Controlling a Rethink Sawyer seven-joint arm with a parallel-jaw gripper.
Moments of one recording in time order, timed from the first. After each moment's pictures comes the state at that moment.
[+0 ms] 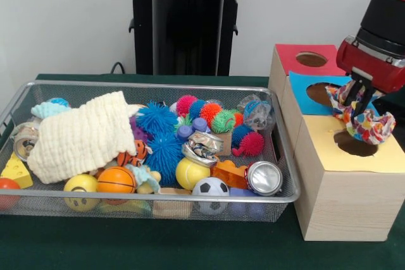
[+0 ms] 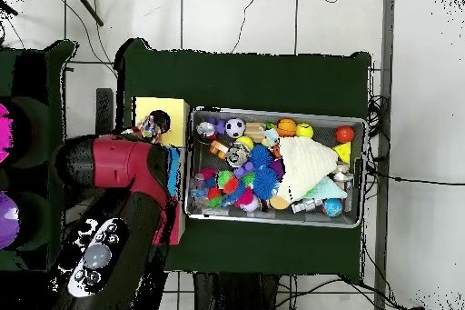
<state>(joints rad) 0.48 -0.34 -0.55 1.33 0.41 0.64 2.62</state>
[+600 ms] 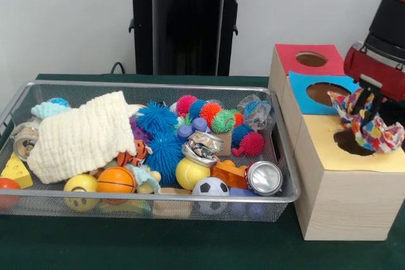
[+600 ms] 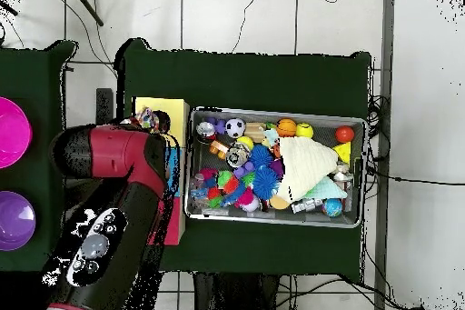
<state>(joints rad) 0.47 -0.29 -0.57 1.26 0.43 0.64 2.62</state>
